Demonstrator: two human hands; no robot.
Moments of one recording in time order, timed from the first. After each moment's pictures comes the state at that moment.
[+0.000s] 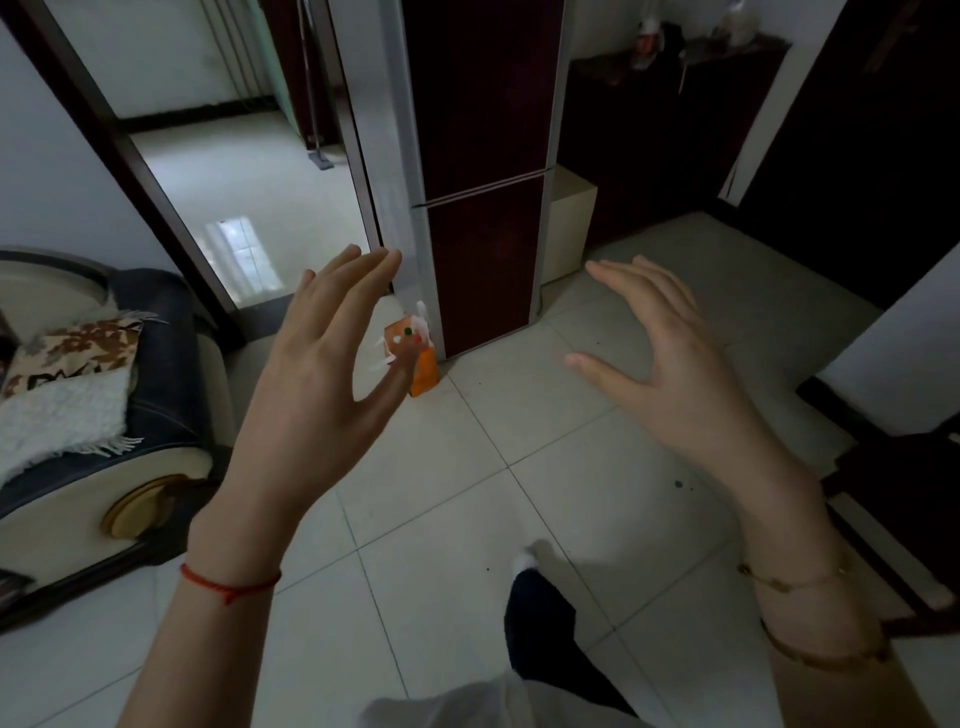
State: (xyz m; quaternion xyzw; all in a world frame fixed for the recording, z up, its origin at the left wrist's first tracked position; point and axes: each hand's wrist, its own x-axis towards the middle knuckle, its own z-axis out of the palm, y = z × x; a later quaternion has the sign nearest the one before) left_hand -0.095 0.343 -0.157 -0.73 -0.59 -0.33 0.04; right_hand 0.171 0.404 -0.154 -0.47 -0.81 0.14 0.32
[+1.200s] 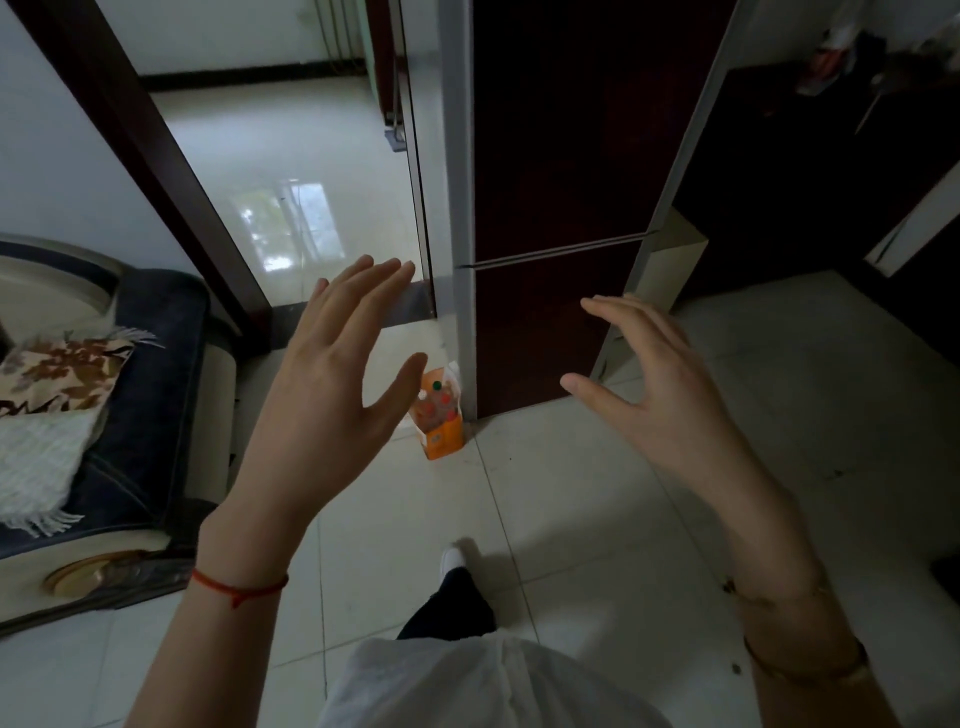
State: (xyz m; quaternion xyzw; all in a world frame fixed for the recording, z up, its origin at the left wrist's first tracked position) left_hand -0.164 0.755 -0.182 -0.66 -0.68 -0.32 0.03; right_hand 0.076 0.869 -0.190 -0.41 -0.84 0.23 0.26
